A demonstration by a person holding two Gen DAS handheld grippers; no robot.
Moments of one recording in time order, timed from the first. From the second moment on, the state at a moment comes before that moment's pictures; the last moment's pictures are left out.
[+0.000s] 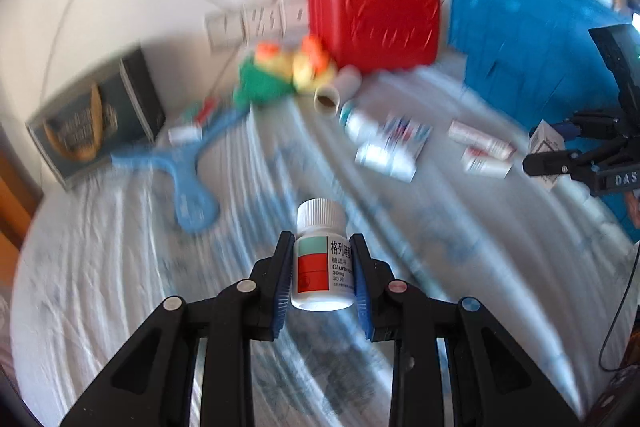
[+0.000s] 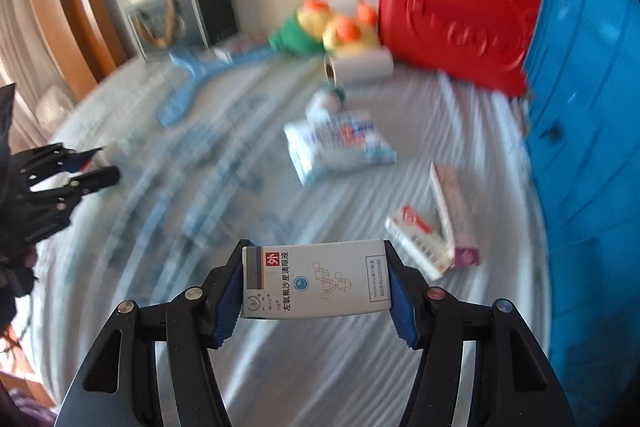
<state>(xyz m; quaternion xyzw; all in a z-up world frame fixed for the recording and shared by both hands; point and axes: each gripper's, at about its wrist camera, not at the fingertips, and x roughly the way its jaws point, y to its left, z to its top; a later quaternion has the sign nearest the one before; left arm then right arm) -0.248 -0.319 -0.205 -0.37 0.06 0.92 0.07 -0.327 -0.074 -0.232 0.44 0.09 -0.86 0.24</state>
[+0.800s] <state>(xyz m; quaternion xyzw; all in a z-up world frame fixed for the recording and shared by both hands) -0.212 0.018 0.074 -0.10 0.15 0.93 0.33 -0.148 0.163 0.051 0.24 0.02 -0.97 -0.01</state>
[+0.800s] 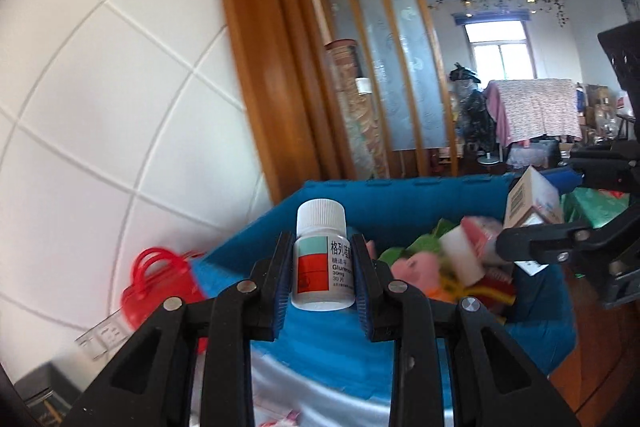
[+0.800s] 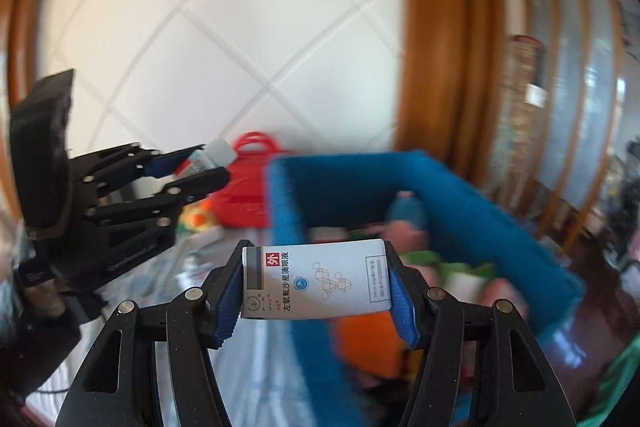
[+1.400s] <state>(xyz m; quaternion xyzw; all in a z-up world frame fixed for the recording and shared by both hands) -0.244 0.154 0.085 -0.12 0.18 0.96 0.18 -0.165 0.329 0.042 0.25 -0.07 -0.96 -0.07</state>
